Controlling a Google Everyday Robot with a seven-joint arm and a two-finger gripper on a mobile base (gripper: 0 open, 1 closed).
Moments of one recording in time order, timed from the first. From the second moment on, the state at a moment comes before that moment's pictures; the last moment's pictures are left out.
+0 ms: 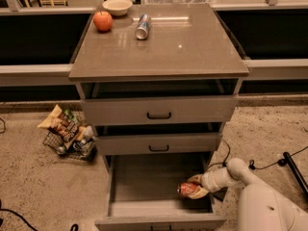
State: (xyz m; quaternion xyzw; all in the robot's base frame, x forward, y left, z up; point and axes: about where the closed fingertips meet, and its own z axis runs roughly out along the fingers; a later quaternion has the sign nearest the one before) arm 0.561 -0.199 0.203 -0.62 0.65 0.32 0.31
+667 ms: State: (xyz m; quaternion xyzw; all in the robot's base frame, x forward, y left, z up) arm 0.564 -0.204 0.286 -0.66 0.62 0.25 0.35
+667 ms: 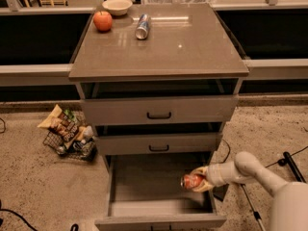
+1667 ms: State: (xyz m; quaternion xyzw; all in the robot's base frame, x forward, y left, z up) arm 0.532 -0.184 0.336 -0.68 0.59 0.24 0.35
